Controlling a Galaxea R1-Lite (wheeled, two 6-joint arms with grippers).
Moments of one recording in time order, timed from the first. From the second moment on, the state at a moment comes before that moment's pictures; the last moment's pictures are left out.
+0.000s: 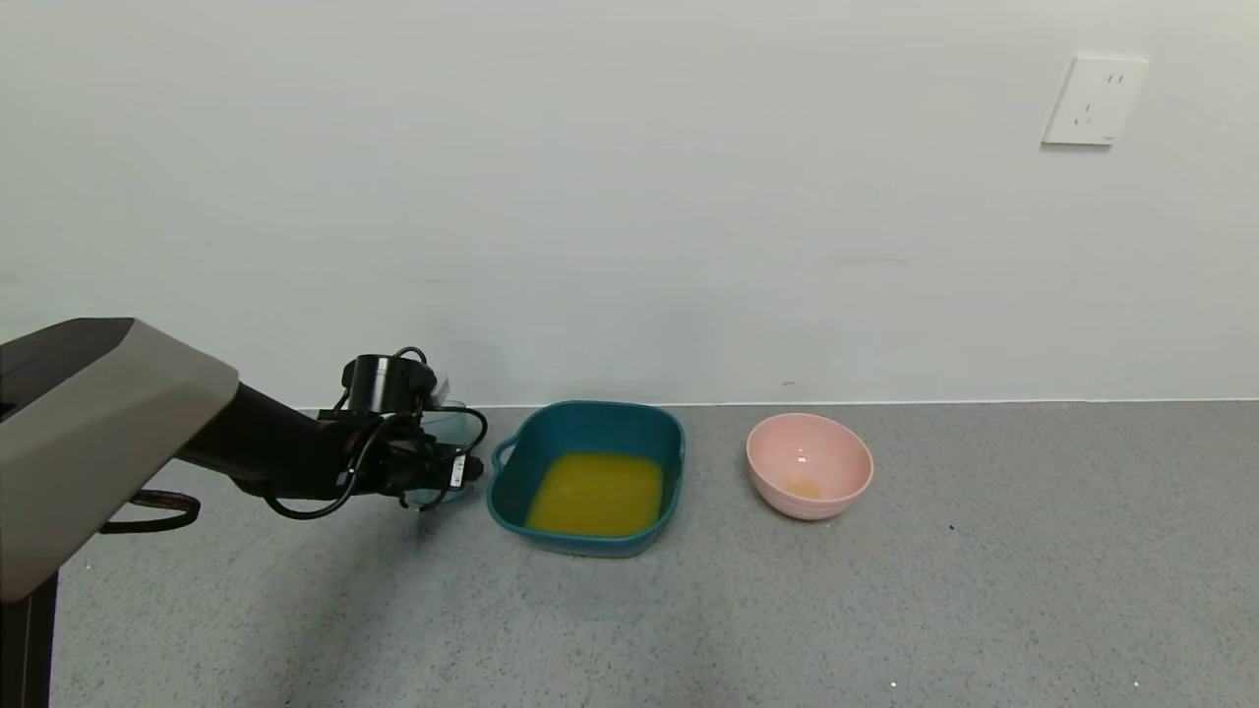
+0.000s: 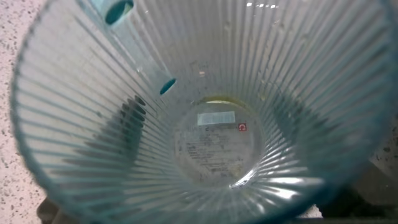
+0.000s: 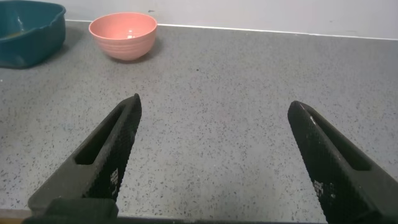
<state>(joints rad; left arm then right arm) -0.07 2.22 -1.22 -0.27 0.18 0.03 0.00 0.00 0.00 0.00 0.01 -0.01</state>
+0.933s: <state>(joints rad) -0.07 2.12 -1.17 -0.25 0.18 0.04 0.00 0.00 0.00 0.00 0.01 -0.01</state>
